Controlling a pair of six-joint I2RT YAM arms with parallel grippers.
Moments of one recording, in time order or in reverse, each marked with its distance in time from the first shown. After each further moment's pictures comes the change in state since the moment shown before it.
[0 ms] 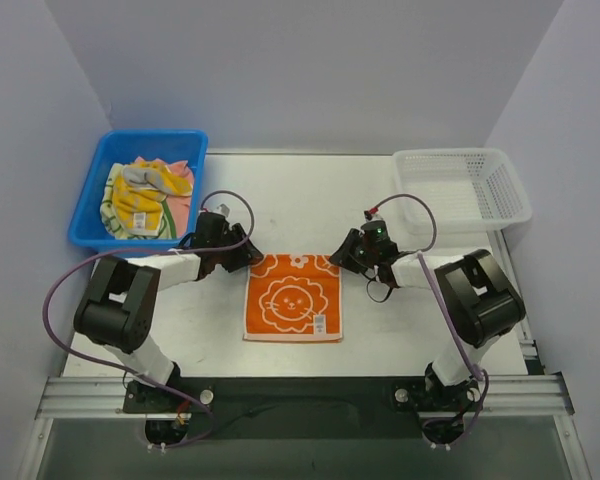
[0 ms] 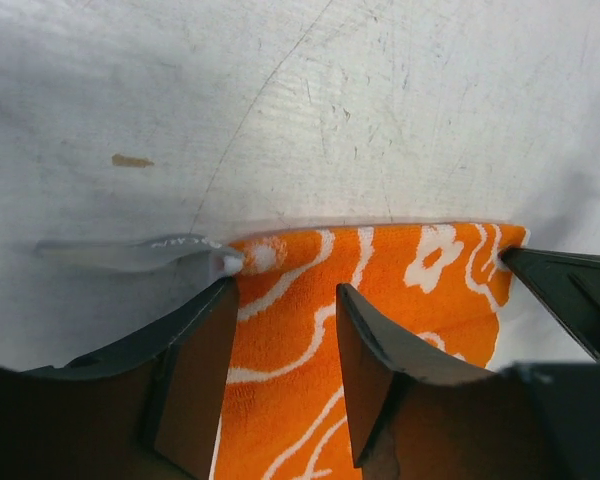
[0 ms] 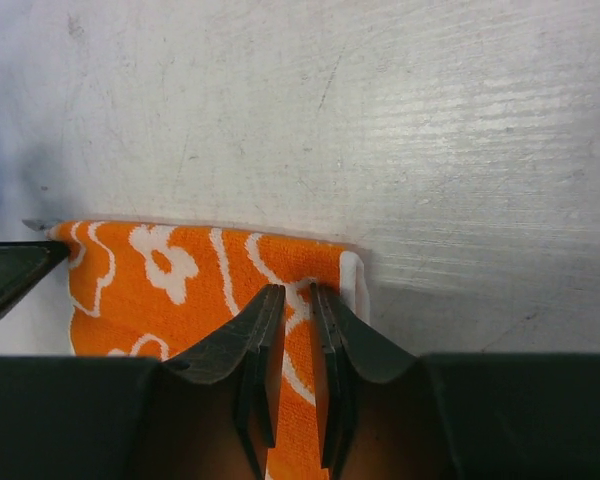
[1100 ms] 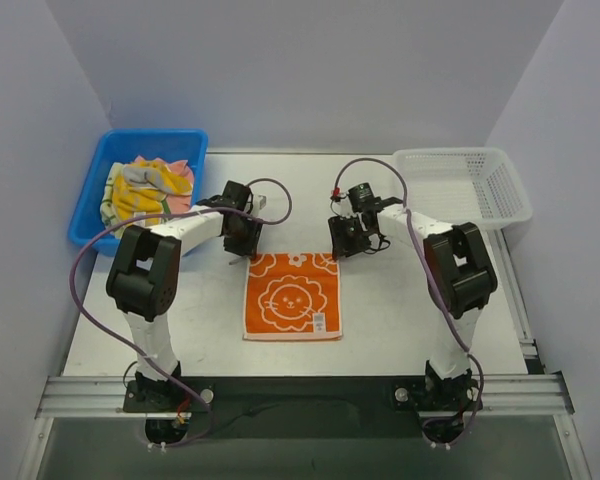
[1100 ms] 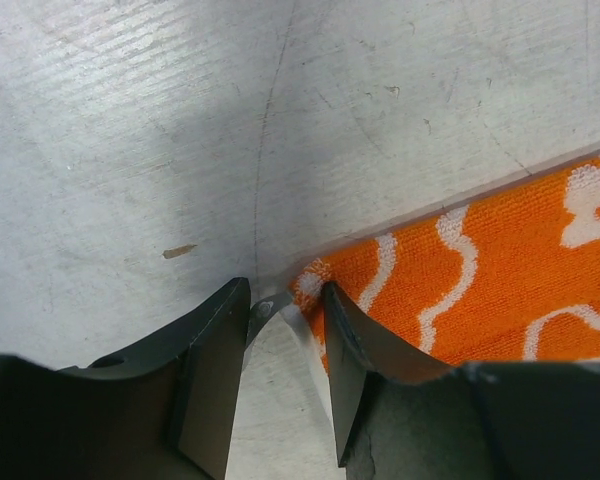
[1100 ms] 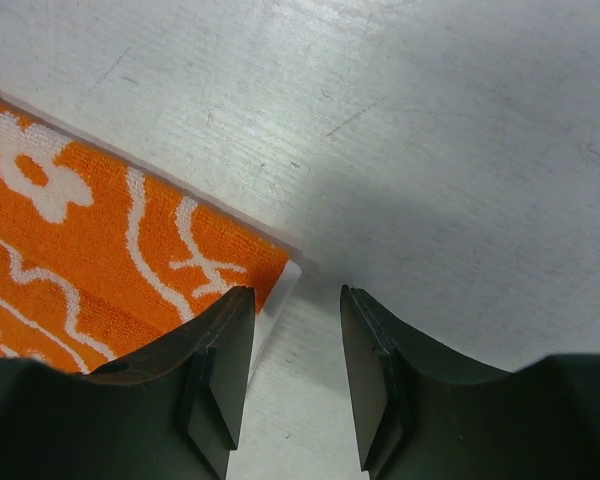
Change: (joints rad) left arm -0.057 0.237 0.515 -0.671 -0.126 0.673; right arm -0.033 0.216 0.597 -0.835 -0.090 -0.714
